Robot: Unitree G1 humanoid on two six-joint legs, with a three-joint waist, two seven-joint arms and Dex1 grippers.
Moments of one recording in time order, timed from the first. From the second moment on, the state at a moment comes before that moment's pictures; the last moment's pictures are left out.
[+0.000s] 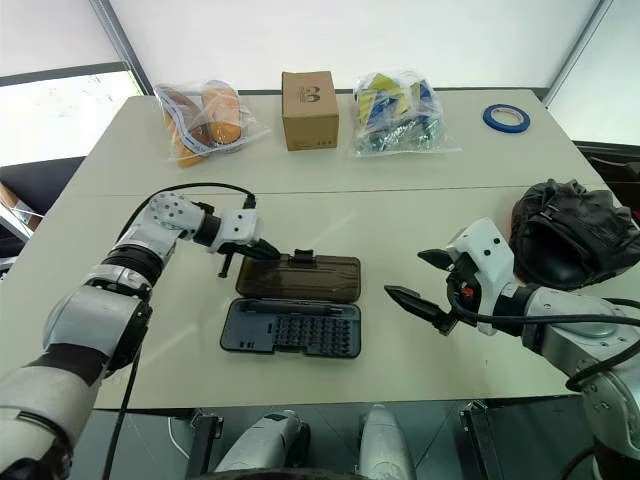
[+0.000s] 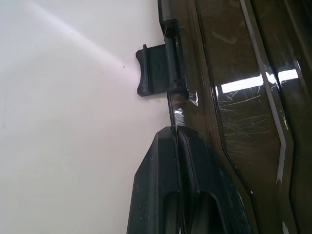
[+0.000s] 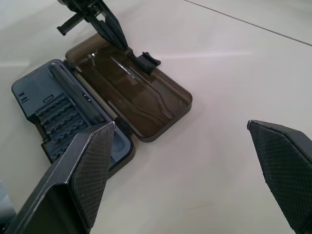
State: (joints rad) left arm -1.07 0.44 -0.24 1.23 0.19 -0.58 -1.38; right arm -0.06 -0.78 -0.42 -0.76 0.76 1.11 0.66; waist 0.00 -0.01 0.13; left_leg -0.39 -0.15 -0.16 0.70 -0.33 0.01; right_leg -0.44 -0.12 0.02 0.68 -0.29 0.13
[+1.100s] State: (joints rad) left arm -1.07 0.35 -0.22 1.24 0.19 -0.49 -1.04; right arm -0.06 -0.79 -0.34 -0.74 0.79 1.06 0.57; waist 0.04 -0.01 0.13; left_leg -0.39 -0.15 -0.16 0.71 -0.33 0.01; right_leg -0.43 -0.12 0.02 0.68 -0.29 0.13
